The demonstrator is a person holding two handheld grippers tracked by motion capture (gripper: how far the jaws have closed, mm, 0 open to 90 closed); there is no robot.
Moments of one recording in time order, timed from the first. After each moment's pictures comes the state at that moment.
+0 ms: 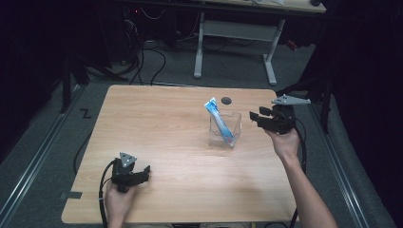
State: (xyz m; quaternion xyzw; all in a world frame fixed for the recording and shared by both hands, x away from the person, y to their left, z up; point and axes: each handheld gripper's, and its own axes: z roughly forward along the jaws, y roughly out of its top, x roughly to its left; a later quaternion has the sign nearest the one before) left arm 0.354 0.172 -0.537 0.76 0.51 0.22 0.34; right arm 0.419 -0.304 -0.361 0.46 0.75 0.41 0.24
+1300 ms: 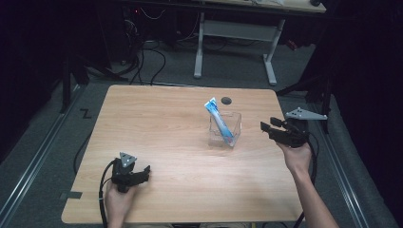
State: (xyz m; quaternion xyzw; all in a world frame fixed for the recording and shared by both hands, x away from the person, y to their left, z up) left arm 0.354 0.172 -0.537 0.76 0.51 0.22 0.34; right arm 0.381 -0.332 -0.374 0.47 0.73 0.42 0.25
